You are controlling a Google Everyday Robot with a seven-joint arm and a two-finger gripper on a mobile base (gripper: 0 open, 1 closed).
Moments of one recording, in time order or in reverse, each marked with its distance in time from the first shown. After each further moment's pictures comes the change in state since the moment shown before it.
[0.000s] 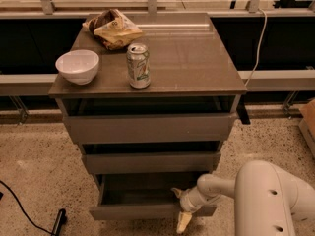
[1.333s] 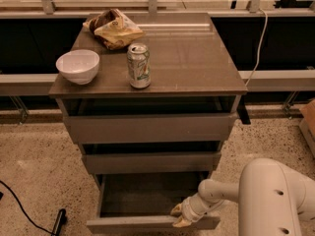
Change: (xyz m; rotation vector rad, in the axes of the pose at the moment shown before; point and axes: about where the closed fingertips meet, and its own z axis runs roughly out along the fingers) arm -0.008 0.049 -0.007 -0.085 -0.006 0.030
